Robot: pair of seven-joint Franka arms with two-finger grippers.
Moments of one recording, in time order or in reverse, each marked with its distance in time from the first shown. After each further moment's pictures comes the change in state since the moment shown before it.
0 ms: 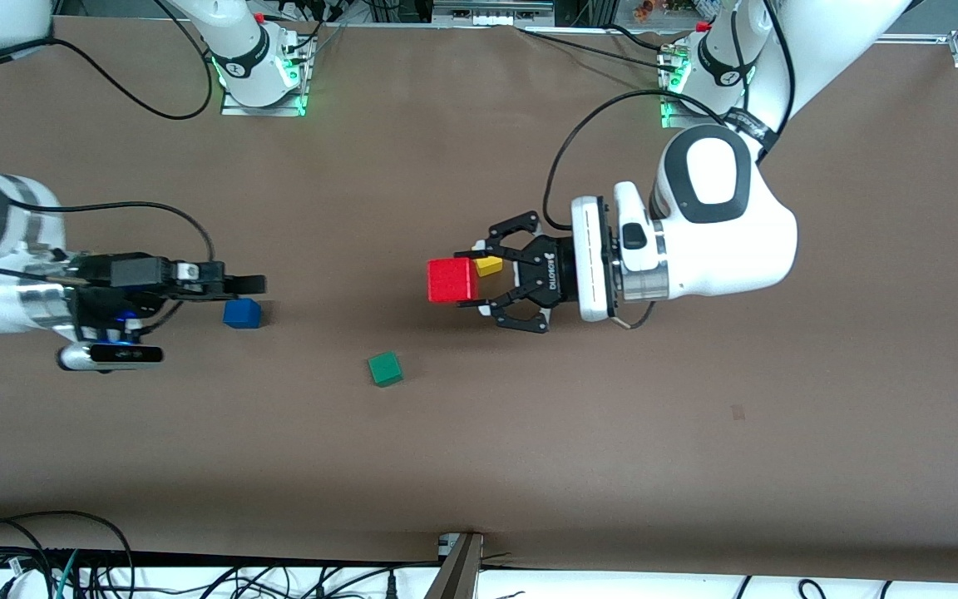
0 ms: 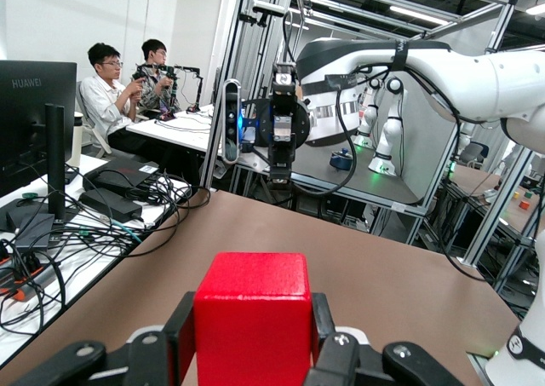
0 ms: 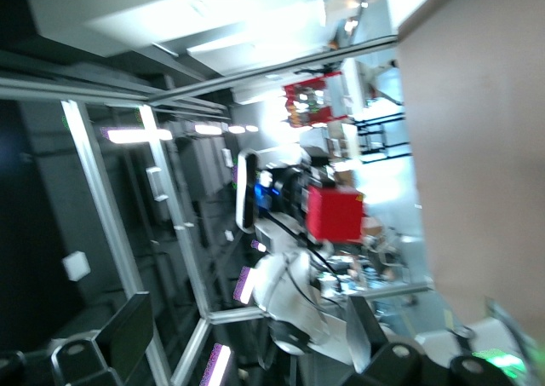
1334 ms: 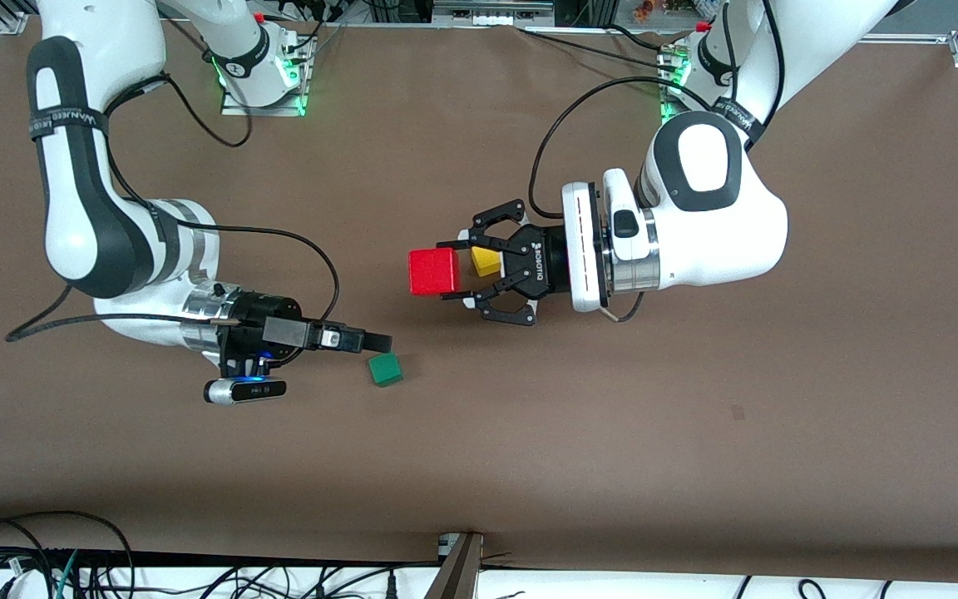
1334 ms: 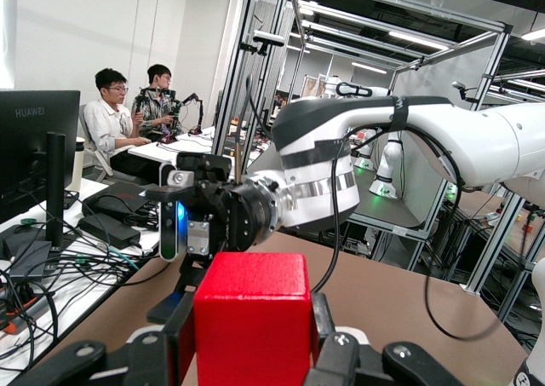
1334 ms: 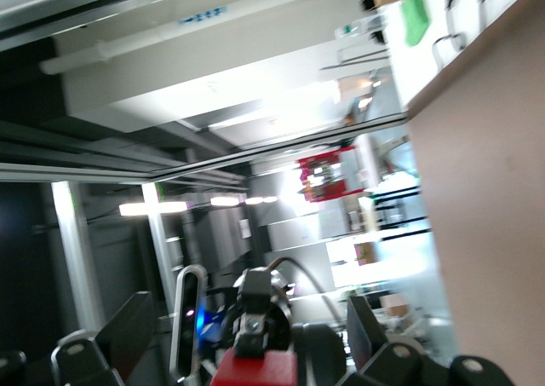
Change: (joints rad) left arm -0.019 -0.001 -0.001 0.039 -0.043 0.011 0.005; right arm 0.216 0.120 0.000 0.099 0.141 0.392 -0.089
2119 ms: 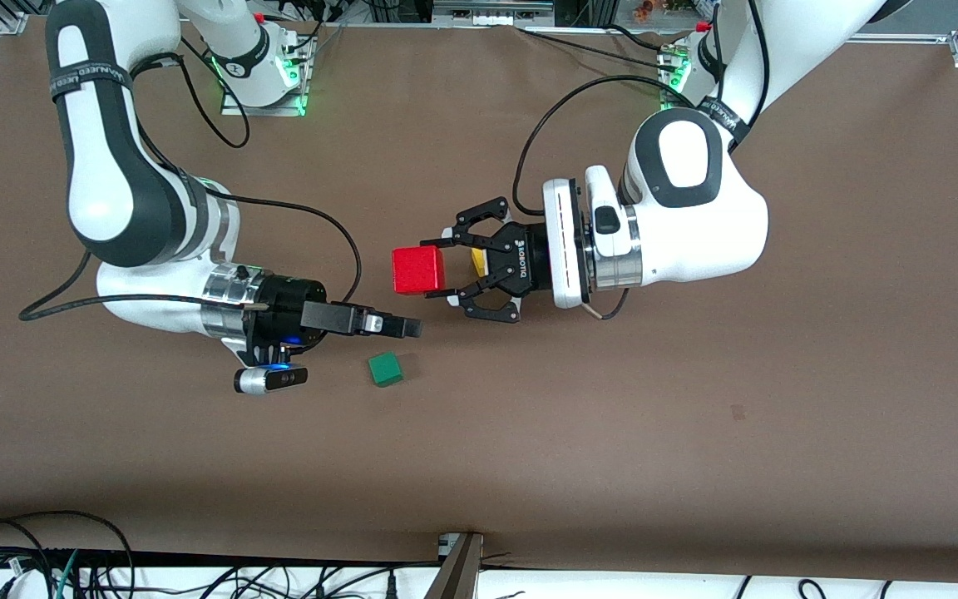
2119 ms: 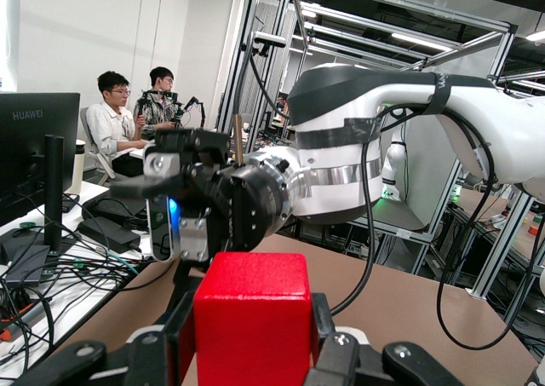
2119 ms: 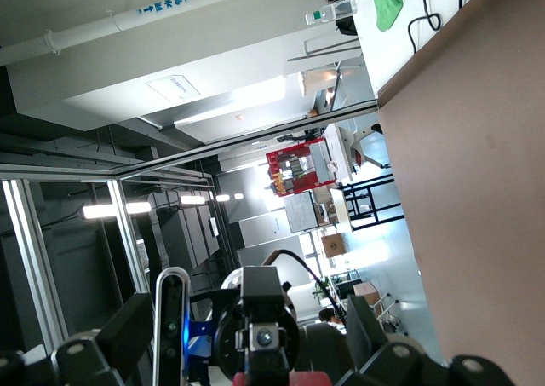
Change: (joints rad) left arm -0.040 0.020 0.003 0.024 0.000 0.041 0.000; right arm 0.068 -0.025 -0.004 0.050 -0.069 0.071 0.139
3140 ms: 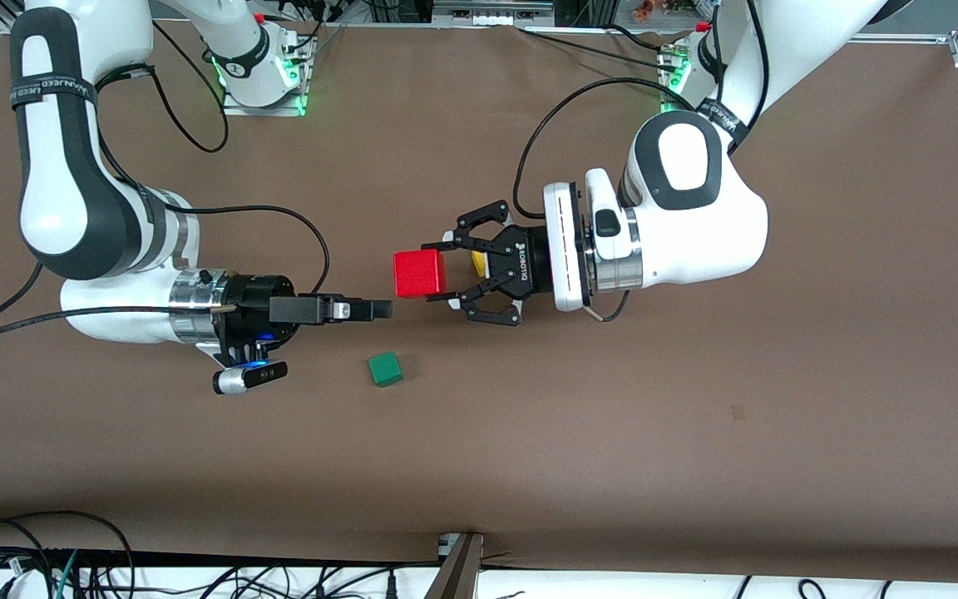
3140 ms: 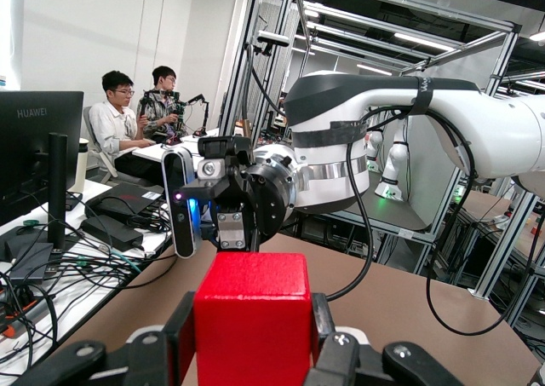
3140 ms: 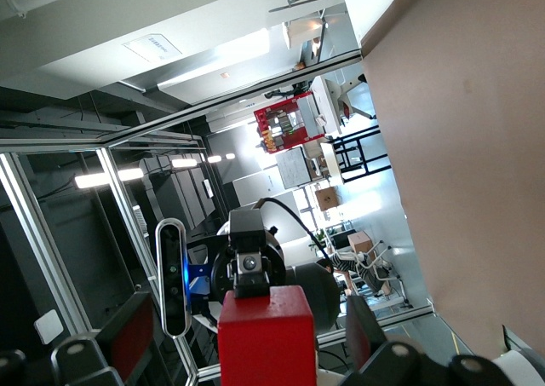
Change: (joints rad) left arm 0.000 0.004 0.002 0.001 0.000 0.003 0.000; right arm -0.065 0.003 -0.022 -0.031 -0.067 -0.213 0.051
